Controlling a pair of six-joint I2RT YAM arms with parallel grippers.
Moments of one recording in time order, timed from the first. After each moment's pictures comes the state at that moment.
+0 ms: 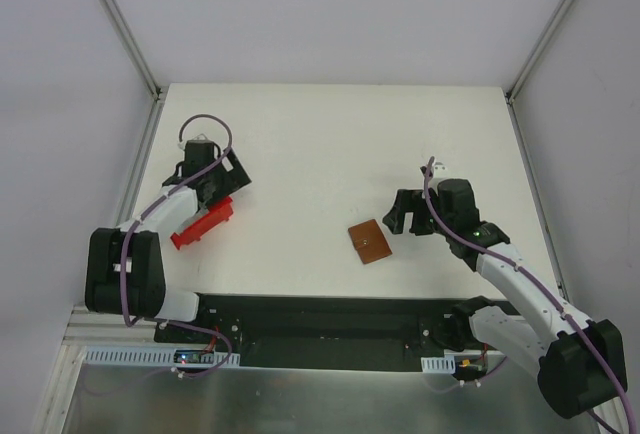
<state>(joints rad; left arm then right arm) -0.06 1.38 0.77 -0.24 0.04 -0.62 0.40 0.94 0.56 -0.29 -0.18 0.34</state>
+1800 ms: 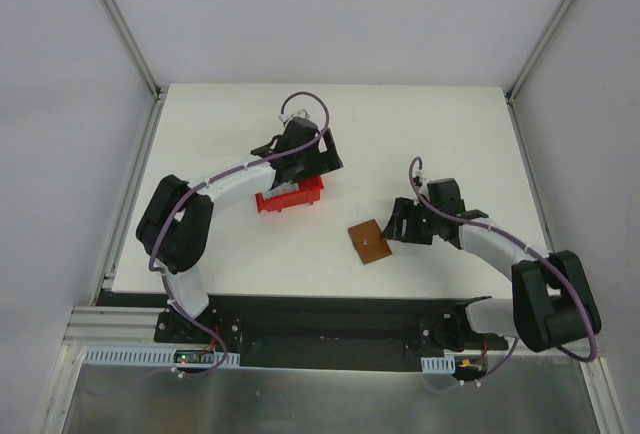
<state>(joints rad) -0.61 1.81 1.25 -0.20 -0.03 -0.84 0.30 1.24 0.52 -0.24 -0.38 0.40</state>
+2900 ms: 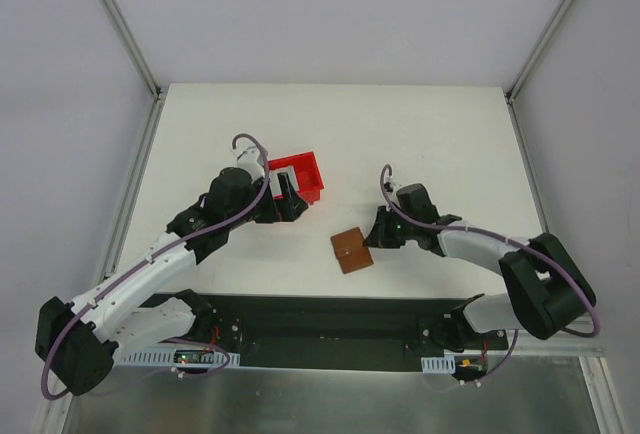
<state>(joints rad) -0.62 0.97 0.75 -0.30 0.03 -0.63 0.53 1.42 0.56 -0.06 -0.39 0.47</state>
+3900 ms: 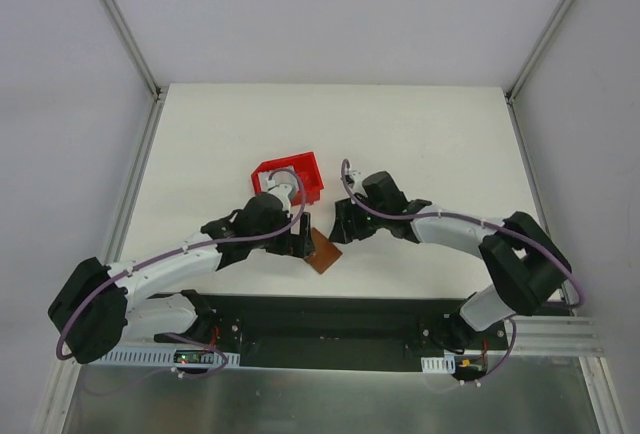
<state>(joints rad) -0.77 1.12 0.57 -0.25 0.07 -0.60 0.73 1.56 0.79 -0.04 -0.38 0.38</state>
